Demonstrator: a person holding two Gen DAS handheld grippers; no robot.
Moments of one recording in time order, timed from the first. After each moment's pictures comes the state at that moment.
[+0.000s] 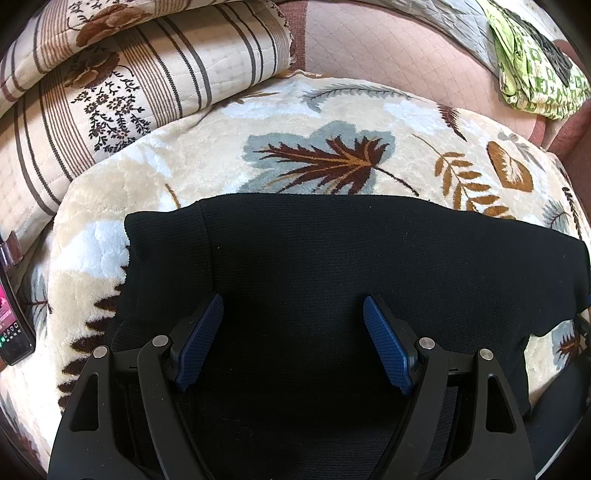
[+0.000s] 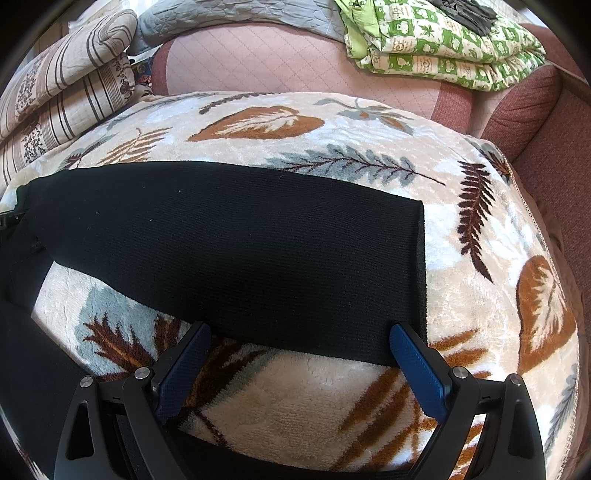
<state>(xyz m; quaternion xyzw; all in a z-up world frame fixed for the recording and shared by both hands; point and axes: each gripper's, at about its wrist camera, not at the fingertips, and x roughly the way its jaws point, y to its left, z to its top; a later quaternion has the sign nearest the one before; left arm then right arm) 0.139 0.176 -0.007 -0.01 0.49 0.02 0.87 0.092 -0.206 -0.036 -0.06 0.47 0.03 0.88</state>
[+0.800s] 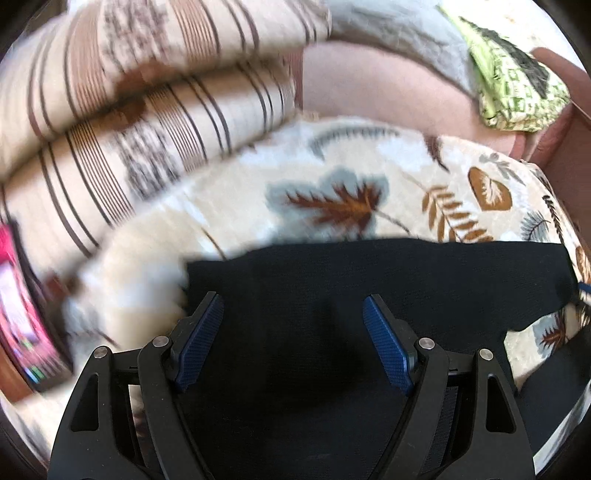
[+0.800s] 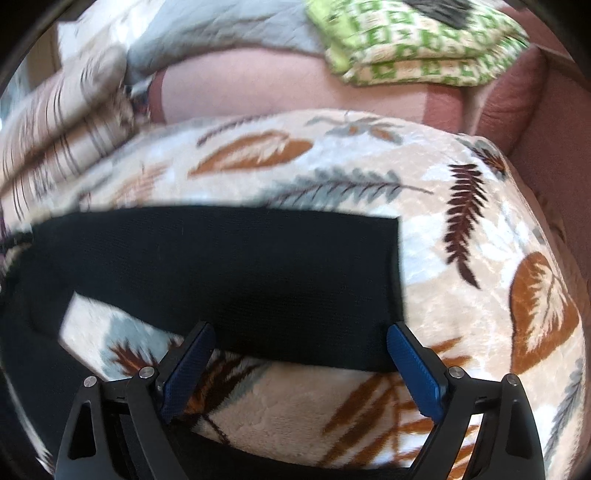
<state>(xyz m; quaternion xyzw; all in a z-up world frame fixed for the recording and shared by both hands) 0.123 0.210 0.045 0.02 0.43 -0.01 0.90 0.090 -0.235 -0.006 0.01 0.44 0.04 0.90</state>
